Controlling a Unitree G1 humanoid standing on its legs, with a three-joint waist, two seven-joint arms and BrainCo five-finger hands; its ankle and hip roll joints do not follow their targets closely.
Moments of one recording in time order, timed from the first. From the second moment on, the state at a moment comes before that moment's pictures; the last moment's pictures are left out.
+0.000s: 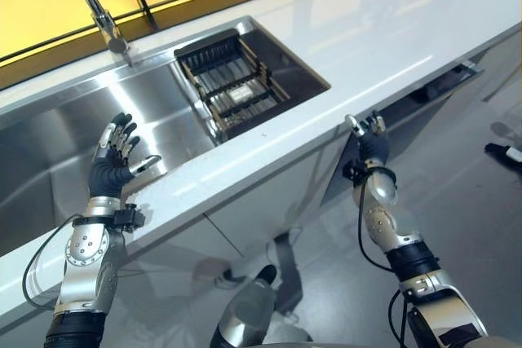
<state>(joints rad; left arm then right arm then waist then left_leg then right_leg) 0.00 0.51 0.16 0.06 -0.48 -0.33 -0.05 -0.42 -0.28 0.21 0.24 0.64 -0.07 -0.49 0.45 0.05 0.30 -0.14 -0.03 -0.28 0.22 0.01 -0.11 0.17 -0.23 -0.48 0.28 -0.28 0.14</state>
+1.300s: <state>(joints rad) 0.02 0.43 0.04 -0.01 -0.50 -0.26 0.13 -0.31 -0.38 0.27 -0.10 0.41 -0.13 -0.30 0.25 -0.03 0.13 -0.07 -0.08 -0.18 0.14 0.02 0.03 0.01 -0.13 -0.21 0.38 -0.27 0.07</state>
